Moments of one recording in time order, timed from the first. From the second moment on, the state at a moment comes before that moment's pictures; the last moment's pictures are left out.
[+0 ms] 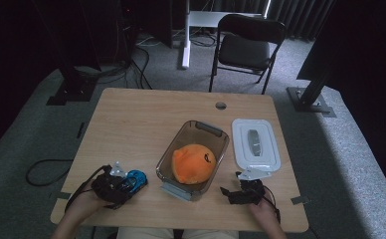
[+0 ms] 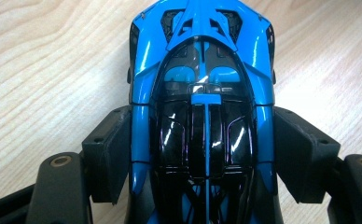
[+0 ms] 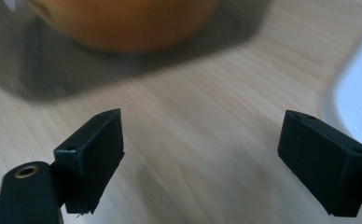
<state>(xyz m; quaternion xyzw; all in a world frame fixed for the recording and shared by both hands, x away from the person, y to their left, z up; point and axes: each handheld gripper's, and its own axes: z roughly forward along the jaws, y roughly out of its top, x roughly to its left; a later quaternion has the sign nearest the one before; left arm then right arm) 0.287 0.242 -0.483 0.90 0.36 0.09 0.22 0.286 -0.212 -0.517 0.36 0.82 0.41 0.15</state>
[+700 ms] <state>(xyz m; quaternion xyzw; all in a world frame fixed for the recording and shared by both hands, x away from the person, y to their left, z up) 0.297 0.261 -0.443 0.90 0.37 0.10 0.23 0.289 -0.153 -0.516 0.35 0.82 0.43 0.15</state>
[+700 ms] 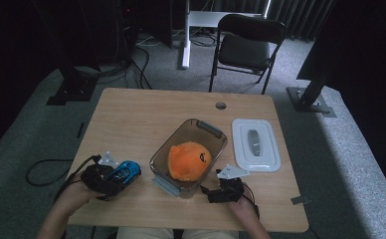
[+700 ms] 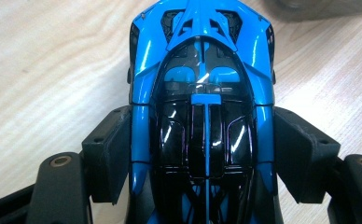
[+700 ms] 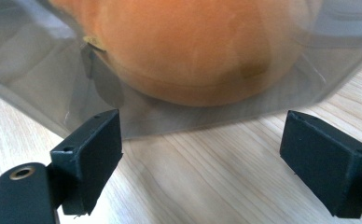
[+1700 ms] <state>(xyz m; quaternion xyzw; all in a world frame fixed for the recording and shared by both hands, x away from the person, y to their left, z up) 0.333 0.220 -0.340 0.90 0.33 0.15 0.25 0.288 -0.167 -0.520 0.36 0.83 0.39 0.17</state>
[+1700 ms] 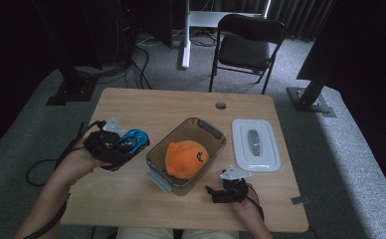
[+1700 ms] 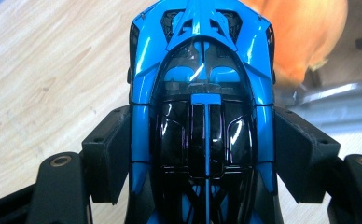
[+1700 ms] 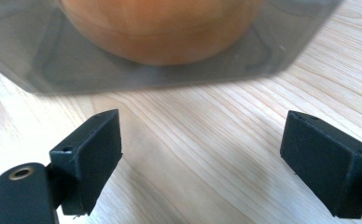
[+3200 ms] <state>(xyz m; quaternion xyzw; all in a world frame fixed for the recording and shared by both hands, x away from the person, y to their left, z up) 0.390 0.081 -0.364 0.92 0.30 0.10 0.24 0.288 -0.175 -0.525 0.36 0.83 0.39 0.17</state>
